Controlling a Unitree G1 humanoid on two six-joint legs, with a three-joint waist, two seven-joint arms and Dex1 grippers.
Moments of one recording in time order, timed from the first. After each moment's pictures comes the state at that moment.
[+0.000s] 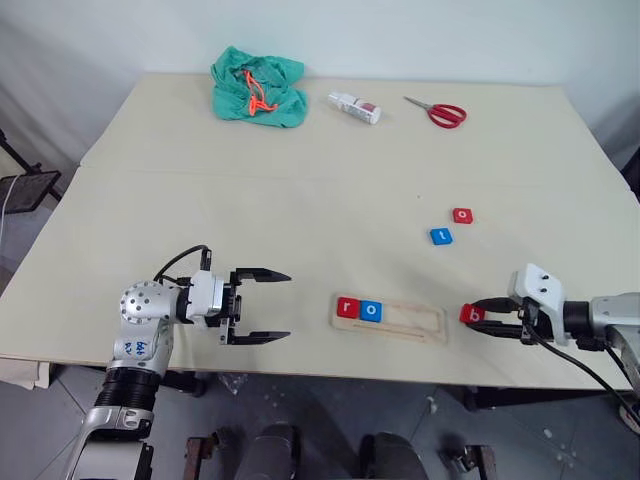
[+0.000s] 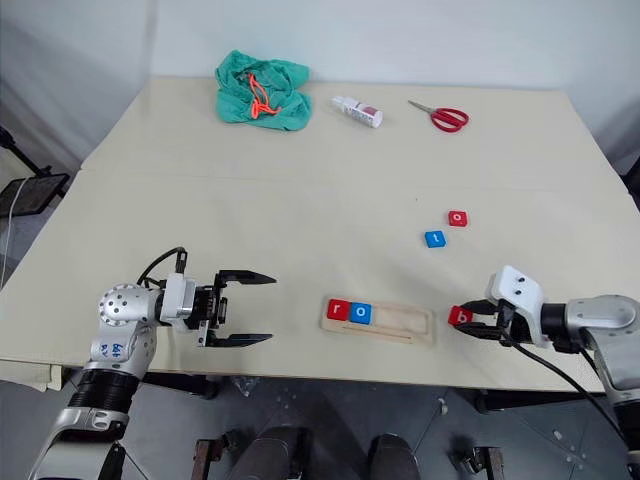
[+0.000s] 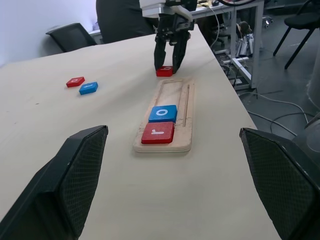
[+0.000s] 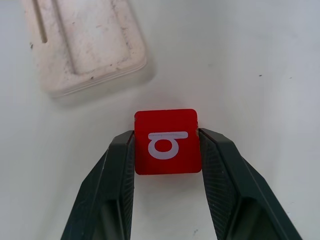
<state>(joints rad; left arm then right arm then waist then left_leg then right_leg) -0.40 0.49 0.02 0.30 -0.43 -0.33 -1.46 -0.18 -0.97 -0.09 0.07 0.30 0.28 1.21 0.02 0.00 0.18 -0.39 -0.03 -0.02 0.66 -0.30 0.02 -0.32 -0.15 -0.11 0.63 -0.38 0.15</state>
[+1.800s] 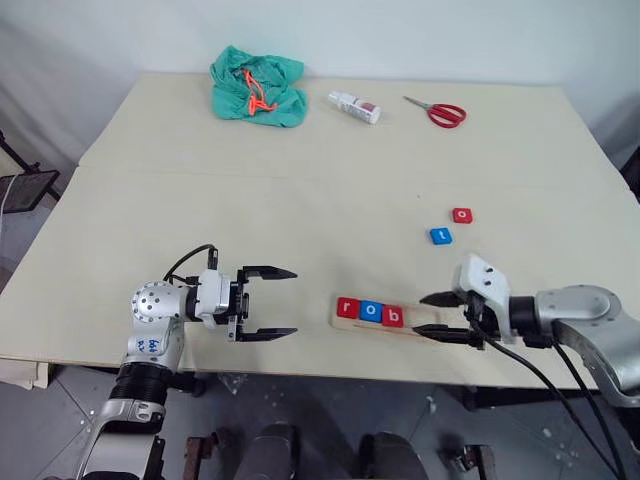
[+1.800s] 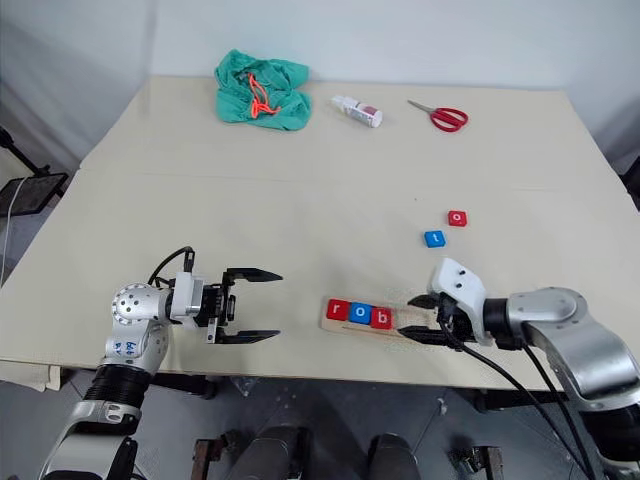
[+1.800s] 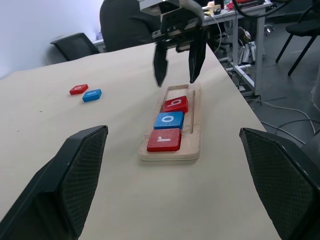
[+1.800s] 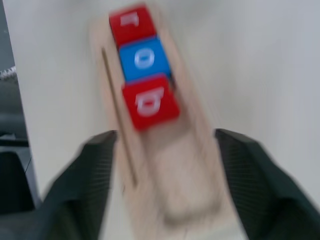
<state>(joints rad) -0.43 0.44 0.01 0.37 -0.43 -0.39 -1.45 -0.20 -0.92 -0.01 -0.37 0.42 0.71 1.04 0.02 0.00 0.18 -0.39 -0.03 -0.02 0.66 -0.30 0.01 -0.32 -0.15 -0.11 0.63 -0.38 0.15</state>
